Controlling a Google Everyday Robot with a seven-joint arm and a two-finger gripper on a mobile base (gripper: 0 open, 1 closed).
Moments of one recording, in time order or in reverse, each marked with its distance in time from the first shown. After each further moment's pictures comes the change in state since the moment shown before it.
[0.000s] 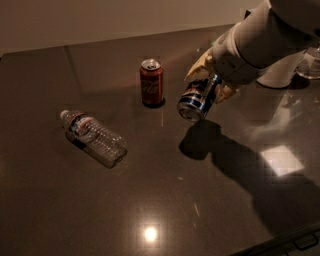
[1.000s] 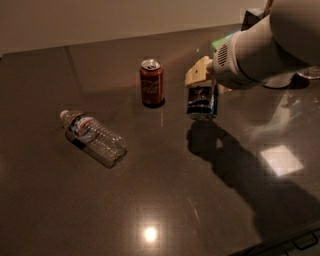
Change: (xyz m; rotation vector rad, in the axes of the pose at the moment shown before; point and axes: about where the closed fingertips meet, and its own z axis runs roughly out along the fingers) arm 0.002 -0.006 -0.003 0.037 0.158 -0.472
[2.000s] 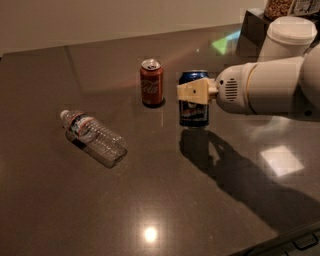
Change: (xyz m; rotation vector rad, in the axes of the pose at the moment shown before) arm -0.023 -0.023 -0.002 0.260 0.182 -0.245
